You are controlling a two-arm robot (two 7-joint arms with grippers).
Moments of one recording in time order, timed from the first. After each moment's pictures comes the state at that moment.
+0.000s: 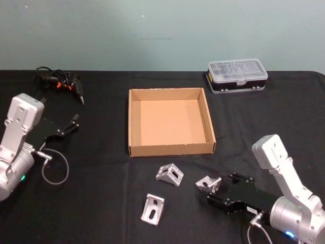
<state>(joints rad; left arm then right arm) -0.20 0.60 0.45 -1.41 -0.25 -0.12 0.03 -0.08 0.59 -0.35 -1.79 0.34 0.32 0.33</state>
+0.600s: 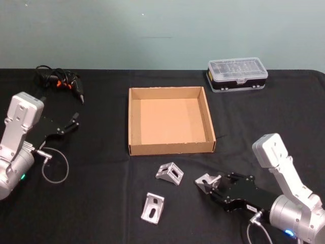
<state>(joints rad) -0.20 0.60 0.45 -1.41 -0.25 -0.12 0.03 -0.09 0.57 -0.32 -1.78 0.31 0.32 0.34</state>
